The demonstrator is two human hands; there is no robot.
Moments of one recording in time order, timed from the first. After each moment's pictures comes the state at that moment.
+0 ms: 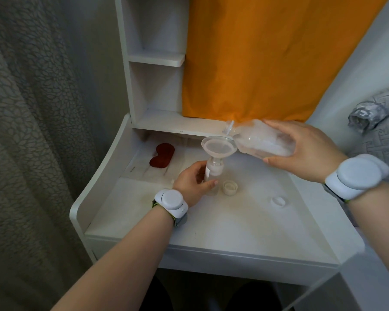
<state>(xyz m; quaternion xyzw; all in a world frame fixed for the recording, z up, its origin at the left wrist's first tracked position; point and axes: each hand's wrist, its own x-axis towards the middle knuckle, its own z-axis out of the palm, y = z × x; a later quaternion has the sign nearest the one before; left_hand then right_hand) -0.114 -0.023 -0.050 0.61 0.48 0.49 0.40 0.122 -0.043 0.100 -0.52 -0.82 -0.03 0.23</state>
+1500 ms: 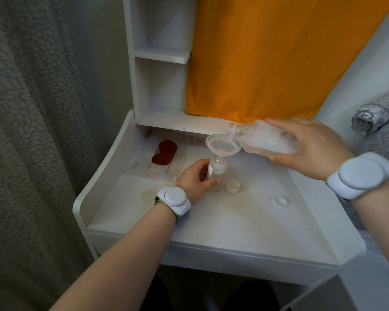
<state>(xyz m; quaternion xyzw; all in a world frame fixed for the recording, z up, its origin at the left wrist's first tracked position) -0.114 -0.025 -0.050 0.62 0.48 0.48 0.39 0.116 -0.049 0.110 -0.53 -0.82 -0.11 0.17</state>
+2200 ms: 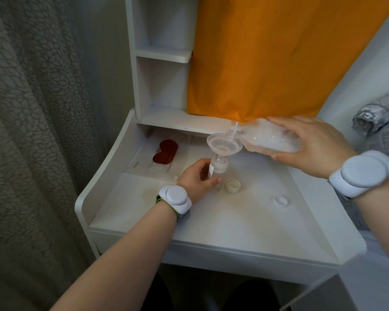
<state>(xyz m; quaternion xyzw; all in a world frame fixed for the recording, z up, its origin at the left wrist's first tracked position) -0.114 -0.025 -0.050 0.62 0.48 0.48 0.39 0.117 -0.047 0.112 -0.53 -0.82 -0.12 0.17</state>
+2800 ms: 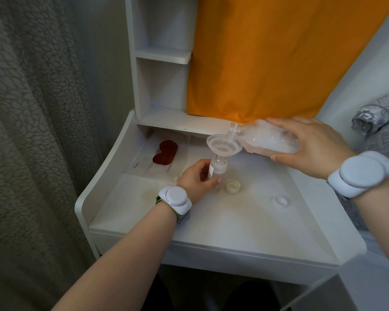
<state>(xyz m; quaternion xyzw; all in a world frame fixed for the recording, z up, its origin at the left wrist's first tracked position) -0.114 -0.027 -0.048 0.61 0.48 0.49 0.40 0.115 -0.048 0.113 -0.54 -0.82 -0.11 0.17</state>
